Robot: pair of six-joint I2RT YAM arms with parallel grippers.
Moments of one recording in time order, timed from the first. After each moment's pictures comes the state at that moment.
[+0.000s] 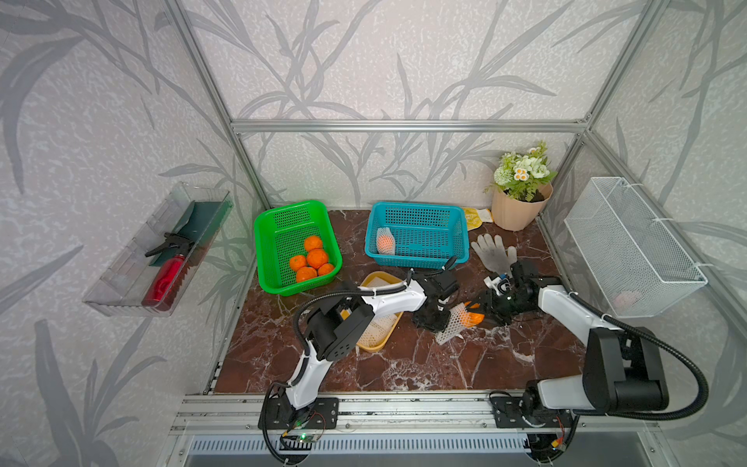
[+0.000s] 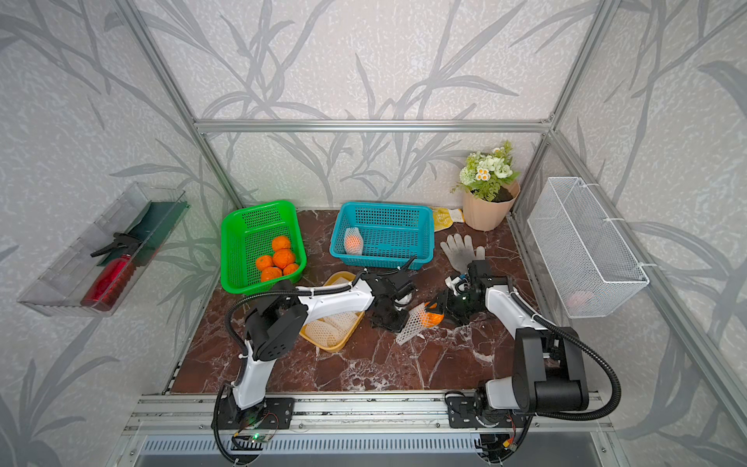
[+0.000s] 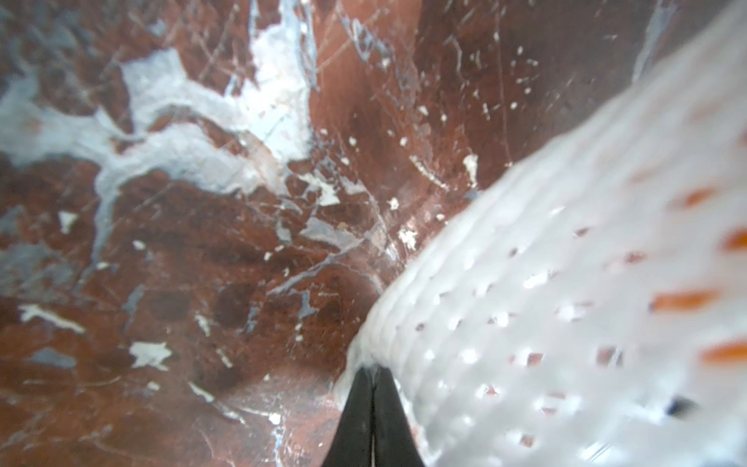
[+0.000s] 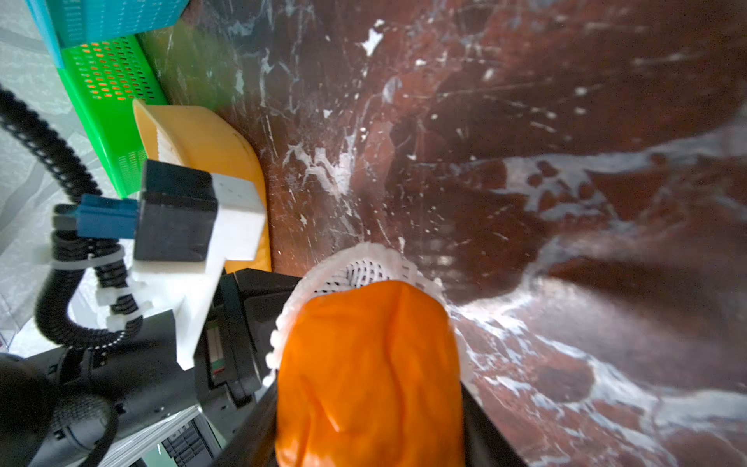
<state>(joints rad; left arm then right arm) -0.94 2.09 1.50 -0.75 0.21 -0.50 0.01 1.40 0.77 -0.76 -0.74 0.35</state>
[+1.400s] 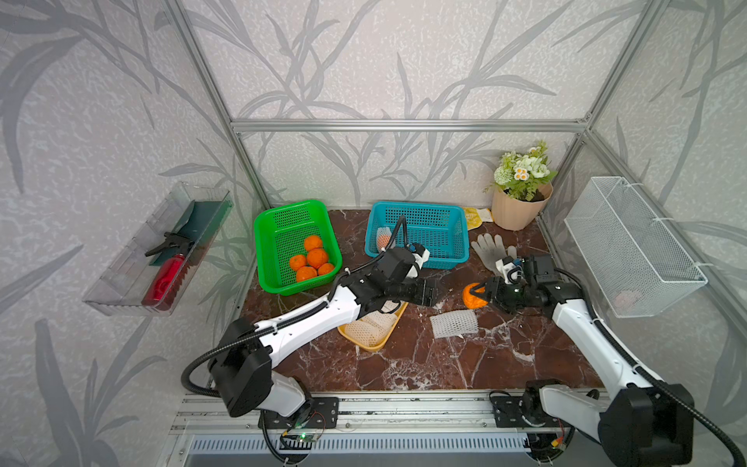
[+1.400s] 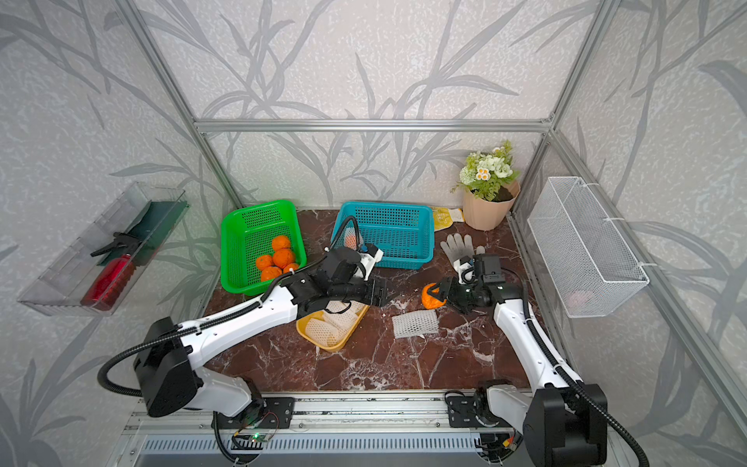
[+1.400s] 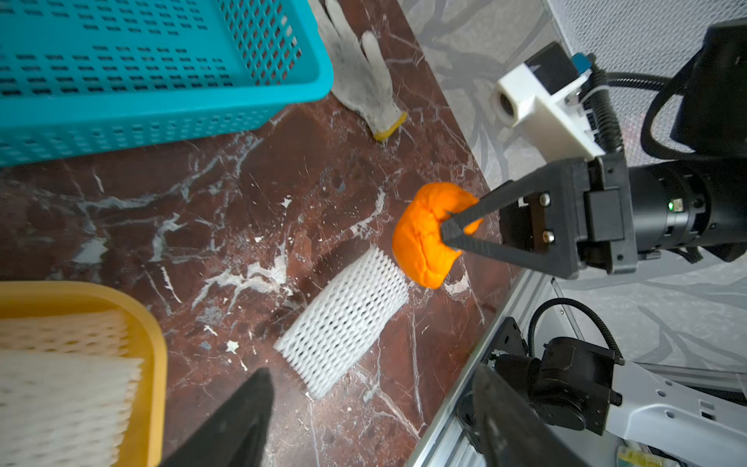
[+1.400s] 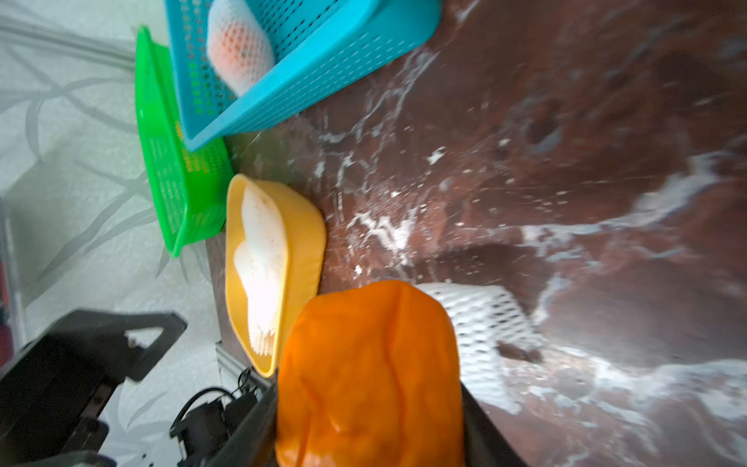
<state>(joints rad) -0.82 1.42 1.10 -0.28 0.27 -0.57 0.13 1.14 0.82 -0.65 -0.65 0.59</state>
